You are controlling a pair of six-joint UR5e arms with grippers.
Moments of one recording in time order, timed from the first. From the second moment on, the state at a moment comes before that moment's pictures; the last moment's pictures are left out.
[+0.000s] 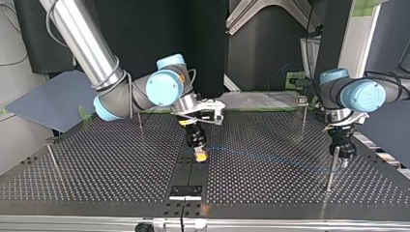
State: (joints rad) left arm 0.23 -1.75 -1.80 -2.57 -1.59 -2.22; right arm 2.33 -0.89 0.96 -0.09 1.64 1.58
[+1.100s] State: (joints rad) left arm 0.20 -1.75 -1.83 -2.55 -1.64 -2.25; right arm 2.23 -0.89 1.32 -0.40 1.66 1.61
